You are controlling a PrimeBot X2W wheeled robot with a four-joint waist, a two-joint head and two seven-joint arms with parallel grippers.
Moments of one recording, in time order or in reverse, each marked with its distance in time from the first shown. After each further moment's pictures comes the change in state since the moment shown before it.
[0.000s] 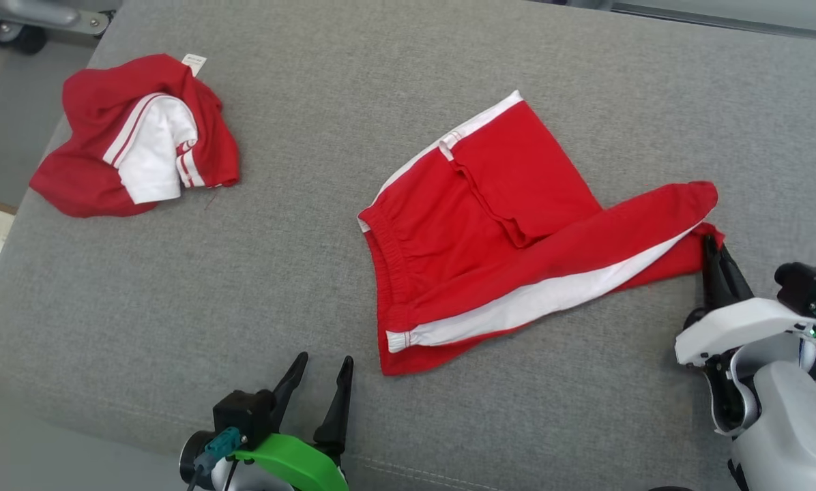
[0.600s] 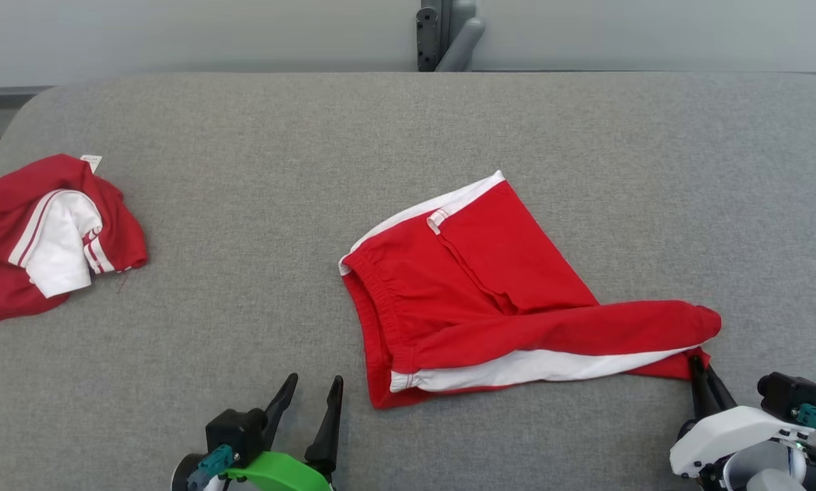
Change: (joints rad) left arm 0.039 -0.001 0.027 0.016 0.011 0.000 0.000; right arm 0.238 0.025 0.015 0.016 0.036 0.000 0.000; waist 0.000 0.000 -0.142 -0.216
